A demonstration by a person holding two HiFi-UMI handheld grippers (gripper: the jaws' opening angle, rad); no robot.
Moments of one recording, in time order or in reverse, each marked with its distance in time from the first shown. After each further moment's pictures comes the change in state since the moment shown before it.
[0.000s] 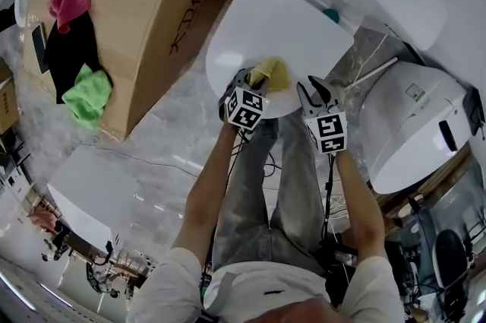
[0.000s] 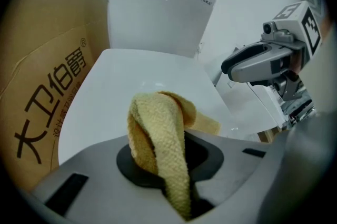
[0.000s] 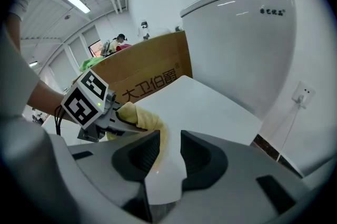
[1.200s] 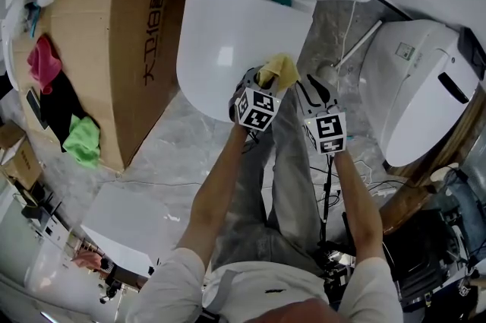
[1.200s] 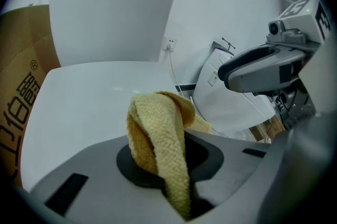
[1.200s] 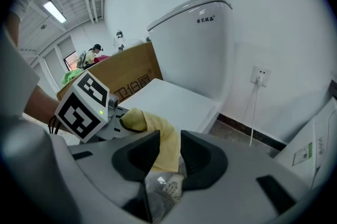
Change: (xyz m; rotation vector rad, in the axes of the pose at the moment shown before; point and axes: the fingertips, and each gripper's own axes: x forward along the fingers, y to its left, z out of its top) left arm 0.049 -0.099 0.051 0.173 -0.009 -0.139; right arm -0.059 -0.051 -0.046 0.196 -0.065 -0.195
